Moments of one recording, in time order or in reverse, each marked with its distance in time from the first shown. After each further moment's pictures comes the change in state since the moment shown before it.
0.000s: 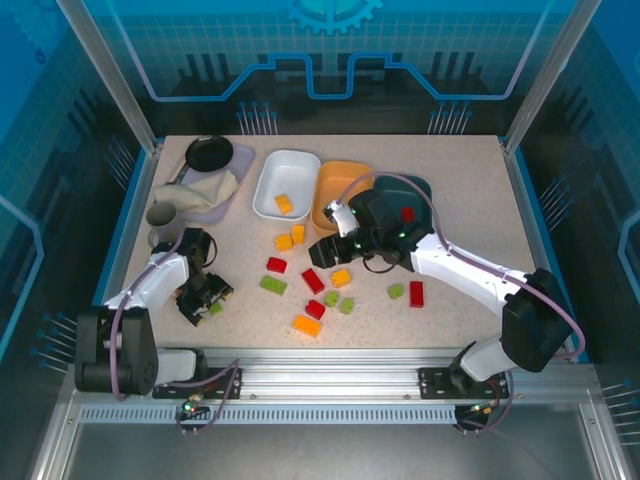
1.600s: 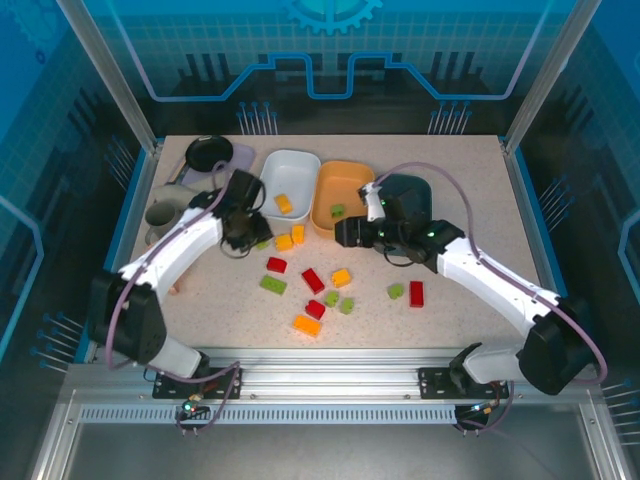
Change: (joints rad) left arm -0.366 0.247 0.572 0.101 -0.017 0.075; right arm -0.132 -0.155 -0.028 -0.027 0.193 0.125
